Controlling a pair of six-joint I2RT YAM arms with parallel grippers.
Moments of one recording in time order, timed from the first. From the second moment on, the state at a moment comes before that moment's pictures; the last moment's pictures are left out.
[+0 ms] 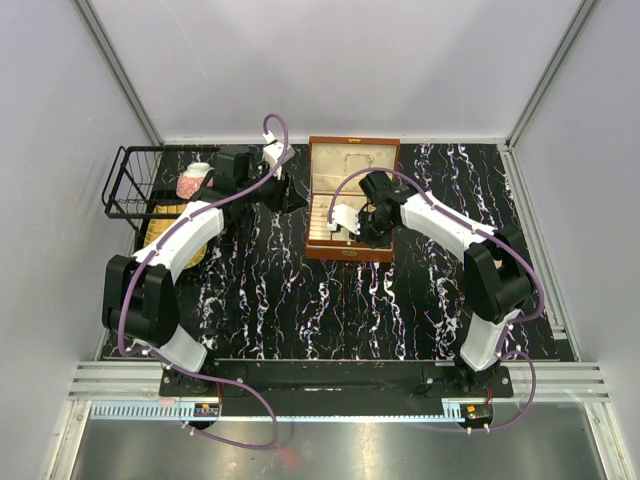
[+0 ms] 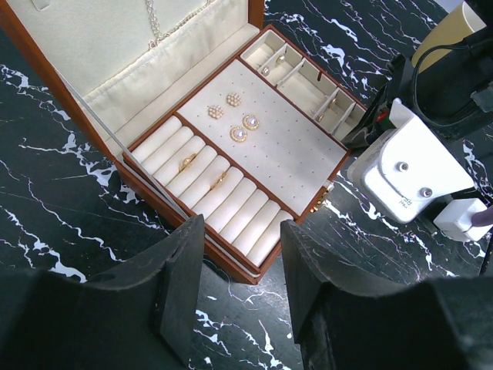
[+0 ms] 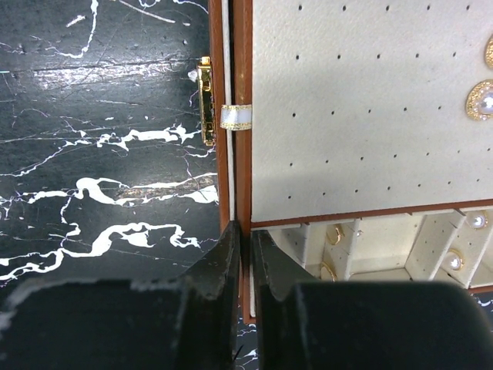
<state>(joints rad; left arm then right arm) -0.29 1.57 1.21 -0.16 0.71 0.07 0.54 1.81 1.39 -0.80 -0.23 -0.96</state>
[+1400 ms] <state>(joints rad) -0.31 1.67 1.31 -0.07 0.57 0.02 0.49 1.64 1.38 -0.63 -0.23 -0.73</state>
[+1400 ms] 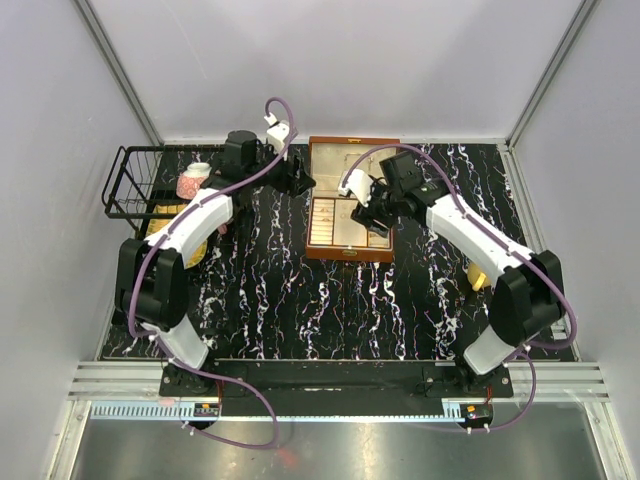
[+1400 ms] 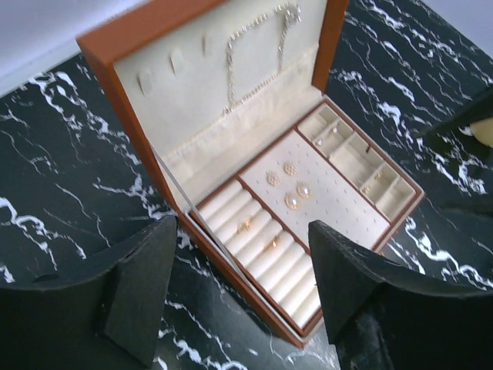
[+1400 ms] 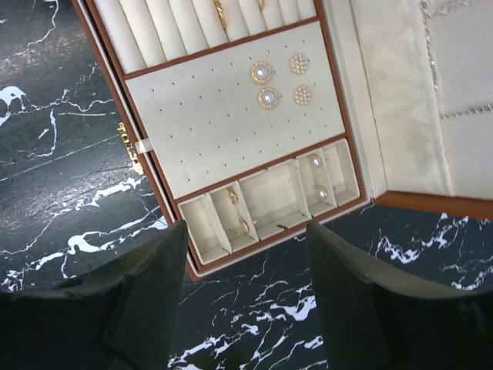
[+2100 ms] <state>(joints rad) -0.31 1.95 1.63 -0.05 0.46 0.12 0.44 1.50 1.24 -0.54 -0.22 -0.53</state>
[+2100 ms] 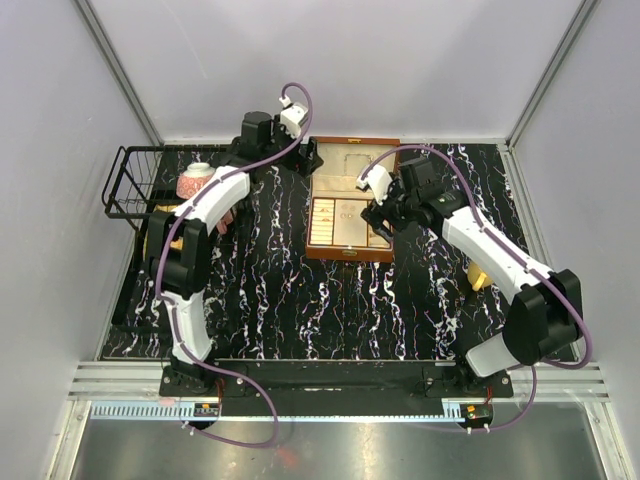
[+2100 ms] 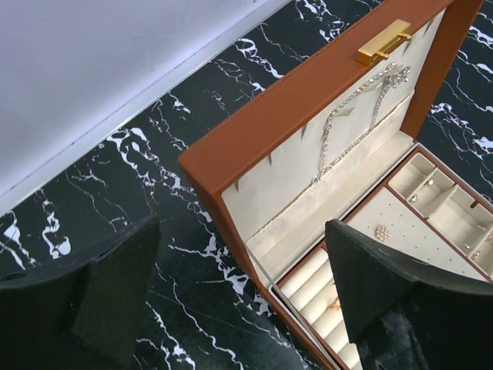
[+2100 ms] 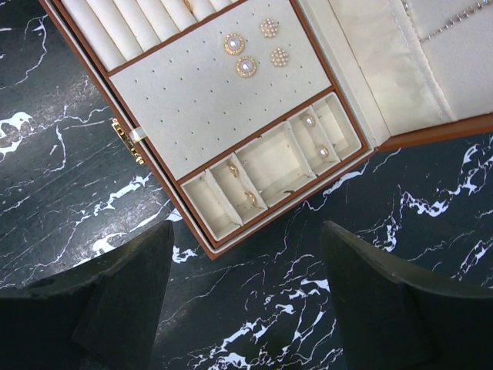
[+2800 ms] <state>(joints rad) -0.30 1.92 1.55 -0.05 0.76 0.23 0.44 1.42 1.17 -0.54 -0.17 -0.48</state>
